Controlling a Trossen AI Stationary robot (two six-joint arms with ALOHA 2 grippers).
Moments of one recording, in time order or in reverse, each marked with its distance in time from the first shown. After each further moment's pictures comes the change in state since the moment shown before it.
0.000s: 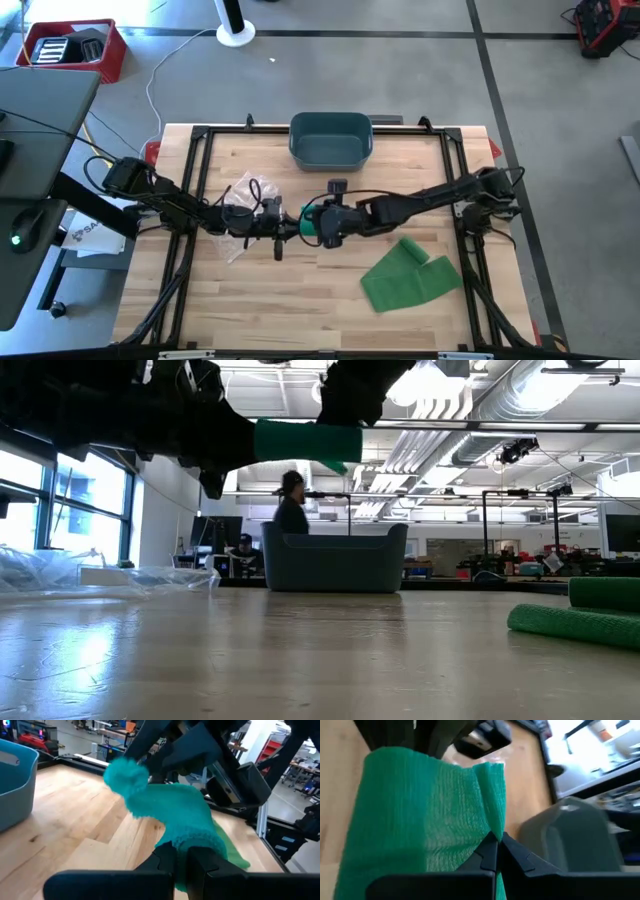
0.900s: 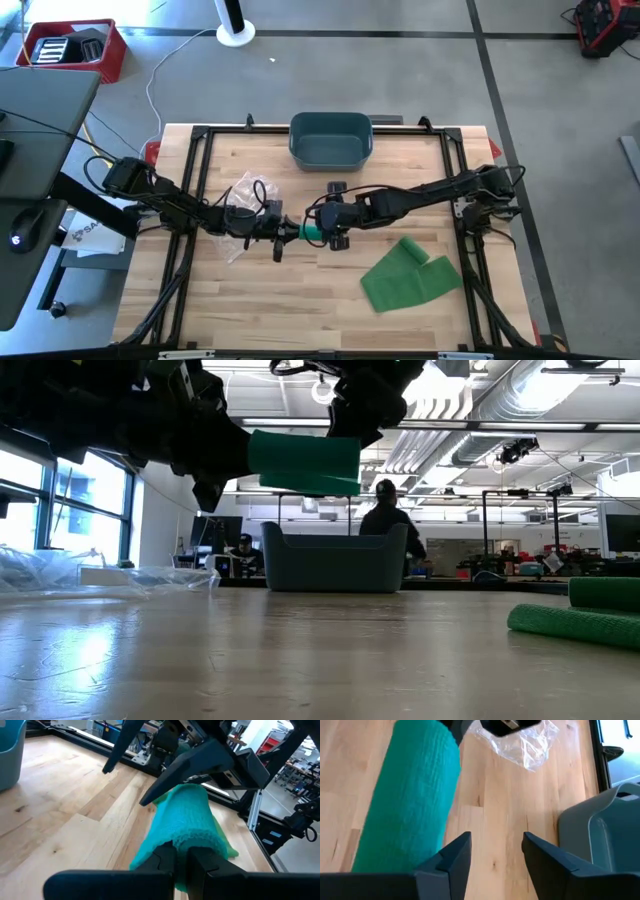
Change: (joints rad) left arm 0.002 0.000 0.000 -0.066 0.036 -0.123; right arm -0.036 -0.010 0.000 -0.108 -0.216 0.030
